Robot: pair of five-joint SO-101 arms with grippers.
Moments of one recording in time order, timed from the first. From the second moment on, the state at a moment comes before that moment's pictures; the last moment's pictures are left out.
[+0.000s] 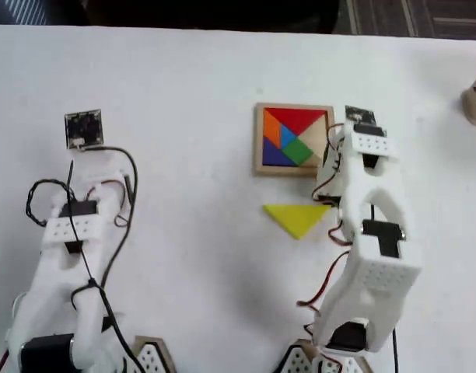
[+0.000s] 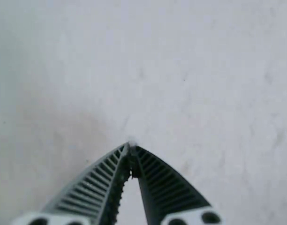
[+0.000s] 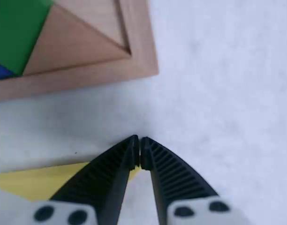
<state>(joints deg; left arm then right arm) -13.1 -25.0 60.0 26.5 4.8 4.1 22.5 7.8 70.7 -0.1</state>
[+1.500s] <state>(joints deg) -13.1 -25.0 60.2 26.5 4.8 -36.3 -0.9 38.6 54.3 4.2</state>
